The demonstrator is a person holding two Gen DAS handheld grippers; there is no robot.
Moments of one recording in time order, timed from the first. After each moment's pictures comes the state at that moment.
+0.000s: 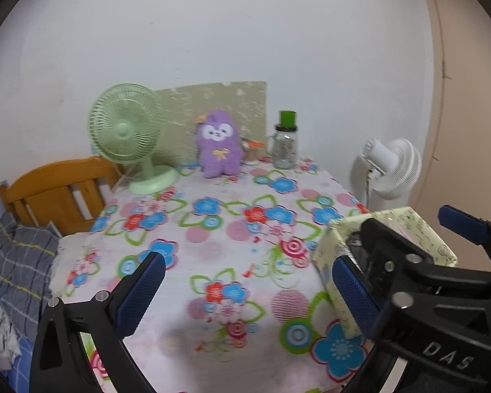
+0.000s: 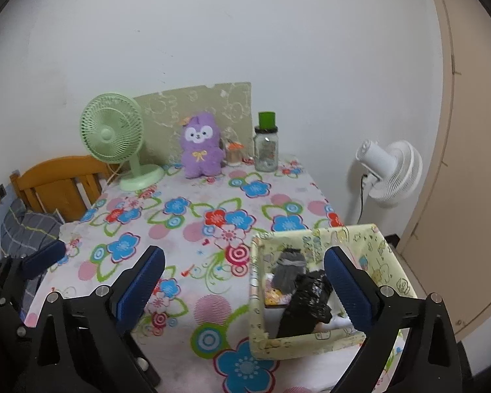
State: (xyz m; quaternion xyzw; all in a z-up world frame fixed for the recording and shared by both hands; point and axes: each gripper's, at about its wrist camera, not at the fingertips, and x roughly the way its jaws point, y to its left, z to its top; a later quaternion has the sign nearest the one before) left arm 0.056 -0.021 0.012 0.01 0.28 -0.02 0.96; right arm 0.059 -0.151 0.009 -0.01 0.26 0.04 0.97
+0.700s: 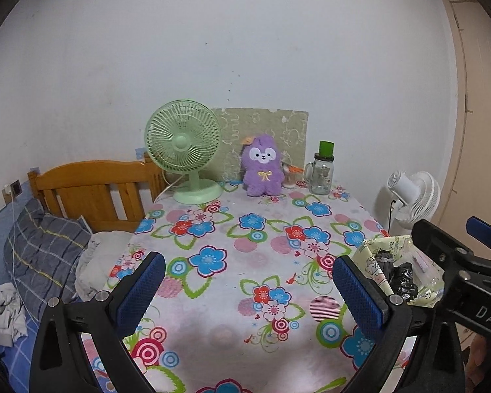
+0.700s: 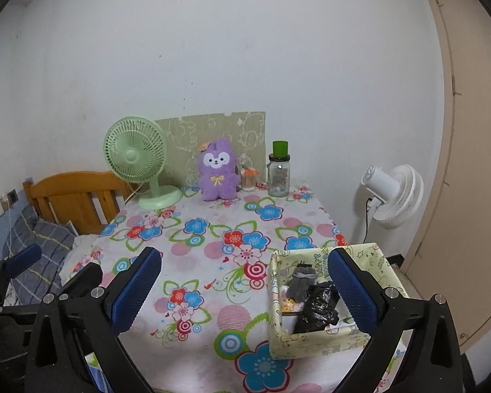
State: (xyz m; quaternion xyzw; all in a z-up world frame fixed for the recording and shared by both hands) left arm 0.004 0.034 0.037 -0.02 0.23 0.03 0.97; right arm 0.016 -0.135 0.034 -0.01 0.20 0.06 0.98
